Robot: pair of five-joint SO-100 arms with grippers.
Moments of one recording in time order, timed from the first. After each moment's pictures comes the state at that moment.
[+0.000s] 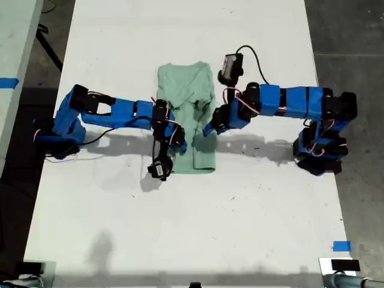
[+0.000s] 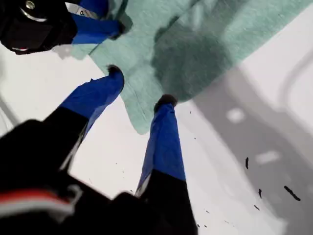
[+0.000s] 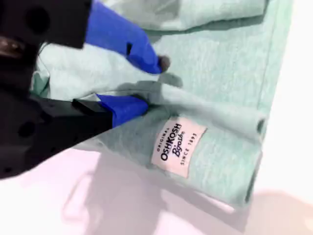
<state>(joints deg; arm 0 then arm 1) -4.3 48.9 52.2 78.8 15.5 5.2 92.7 88.9 68.3 -17.3</state>
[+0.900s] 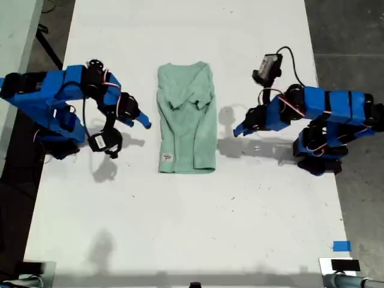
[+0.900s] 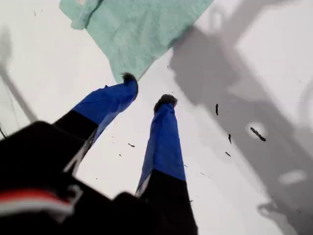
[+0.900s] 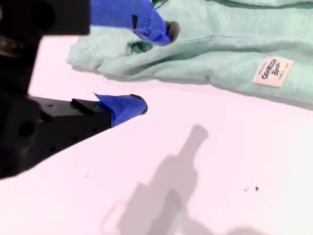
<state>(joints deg) -7.4 109.9 97.0 91.6 9.8 5.3 133.4 123.7 67.9 -14.7</state>
